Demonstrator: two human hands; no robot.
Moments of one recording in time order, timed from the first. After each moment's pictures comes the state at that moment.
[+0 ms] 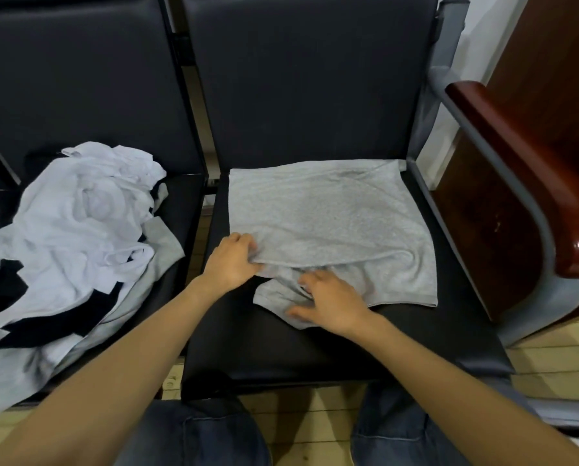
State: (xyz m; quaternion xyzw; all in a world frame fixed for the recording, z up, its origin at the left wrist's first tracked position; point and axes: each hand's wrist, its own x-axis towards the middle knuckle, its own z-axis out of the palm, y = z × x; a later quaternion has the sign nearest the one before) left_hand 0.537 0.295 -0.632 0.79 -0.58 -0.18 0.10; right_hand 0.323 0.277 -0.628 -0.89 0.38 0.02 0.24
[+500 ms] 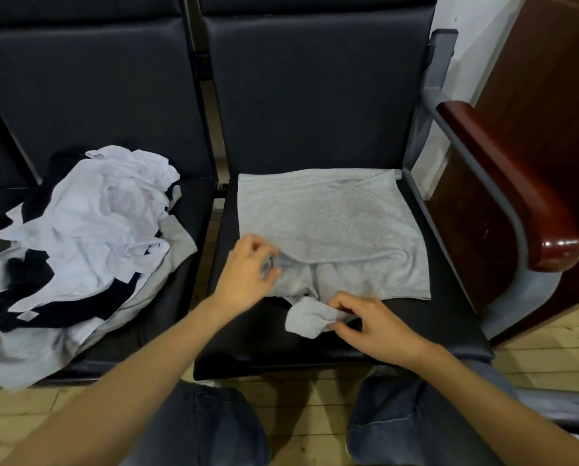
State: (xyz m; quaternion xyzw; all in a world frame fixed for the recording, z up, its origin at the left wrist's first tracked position) left_hand 0.503 0.354 -0.613 0.70 -0.66 -0.06 0.27; right_hand 0.249 0.323 -0.606 -0.84 0.26 -0.14 0.45
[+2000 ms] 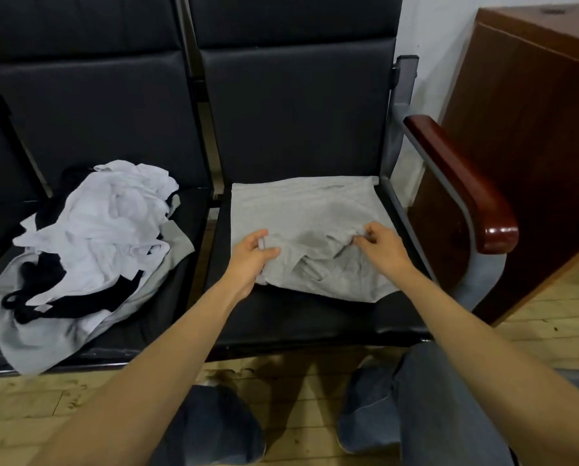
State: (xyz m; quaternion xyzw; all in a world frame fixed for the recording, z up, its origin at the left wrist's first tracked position) left_hand 0.449 0.362 -0.568 0.64 -0.26 -0.47 0.55; right_hand 0.231 0.256 -0.574 -0.72 0.55 -0.26 0.34
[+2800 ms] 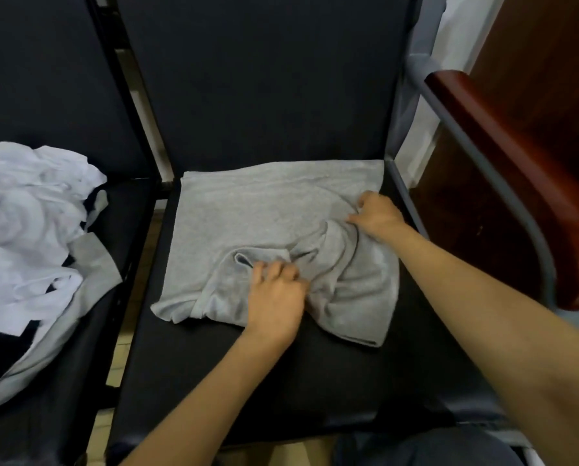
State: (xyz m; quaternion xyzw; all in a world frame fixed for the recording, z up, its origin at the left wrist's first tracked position) left_hand 0.402 0.260 -0.641 0.72 -0.69 0.02 0.04; right_hand 0.273 0.061 -0.636 -0.75 0.62 -0.01 0.24
